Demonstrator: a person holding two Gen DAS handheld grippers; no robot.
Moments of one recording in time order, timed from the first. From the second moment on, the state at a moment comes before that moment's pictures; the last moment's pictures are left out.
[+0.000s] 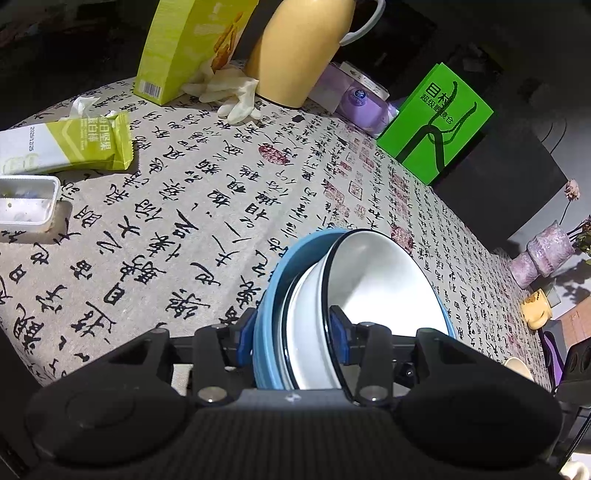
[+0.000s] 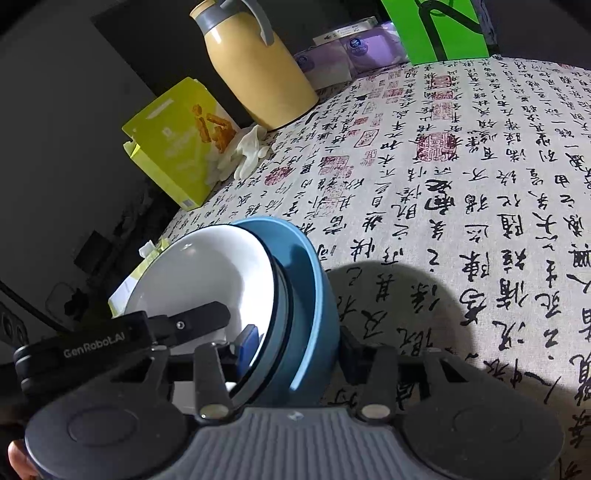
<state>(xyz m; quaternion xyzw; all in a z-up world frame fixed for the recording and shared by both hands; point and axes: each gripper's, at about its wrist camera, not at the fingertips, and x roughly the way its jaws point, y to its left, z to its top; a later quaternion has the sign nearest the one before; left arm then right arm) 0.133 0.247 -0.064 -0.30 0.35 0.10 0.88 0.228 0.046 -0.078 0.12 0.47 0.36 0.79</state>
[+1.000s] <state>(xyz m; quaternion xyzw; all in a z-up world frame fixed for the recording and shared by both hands) 0.147 0.201 -0.040 -0.29 0.34 0.08 0.89 0.231 -0.006 -0.059 0.15 0.44 0.35 0.81</state>
